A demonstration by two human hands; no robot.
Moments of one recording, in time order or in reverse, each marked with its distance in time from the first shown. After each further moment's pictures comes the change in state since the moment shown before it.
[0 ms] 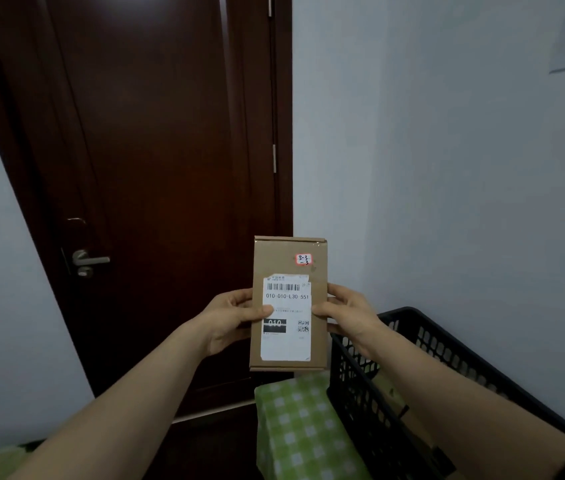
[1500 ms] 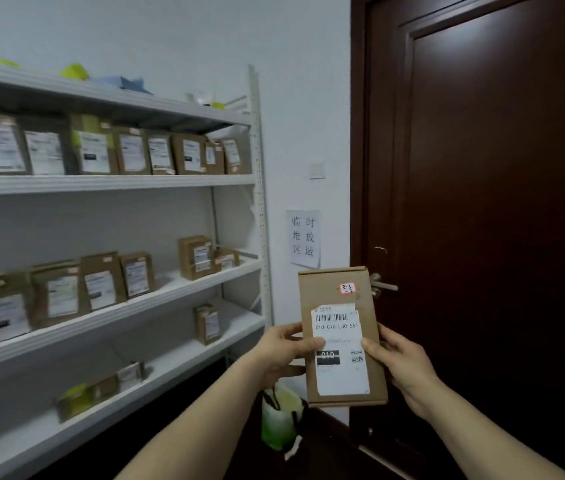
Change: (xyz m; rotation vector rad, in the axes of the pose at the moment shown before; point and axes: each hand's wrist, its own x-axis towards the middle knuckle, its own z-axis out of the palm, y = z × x) left_hand -0.248 0.009 -0.221 0.025 0.811 0.070; right_hand -0.016 -0.009 0.324 0.190 -0.713 -0.066
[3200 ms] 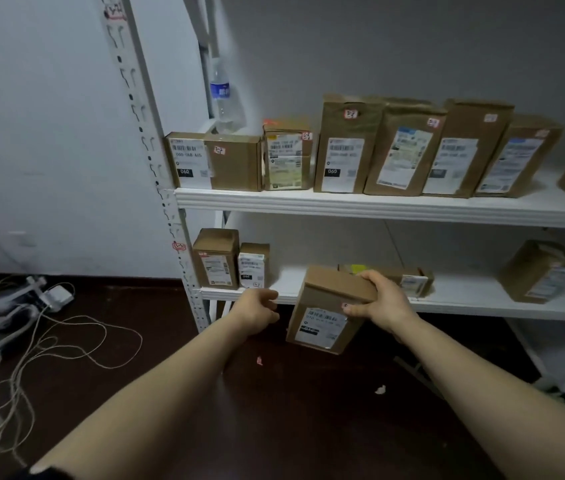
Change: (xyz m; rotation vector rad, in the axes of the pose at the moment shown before) left_hand -0.139 -0.229 -0.624 0.209 0.972 -0.545; right_hand 0.130 0.267 0.701 -0.711 -1.033 -0.026
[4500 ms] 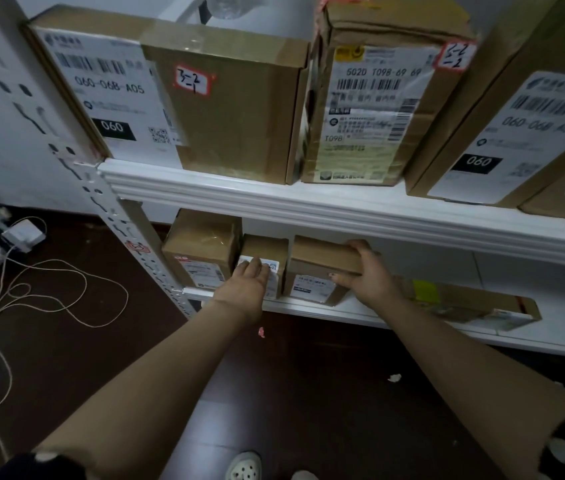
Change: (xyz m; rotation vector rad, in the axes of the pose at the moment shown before) left_hand 0.275 -0.059 -0.044 0.874 -0.187 0.018; right_hand 0.301 0.026 0.122 -0.171 -0.147 0.110
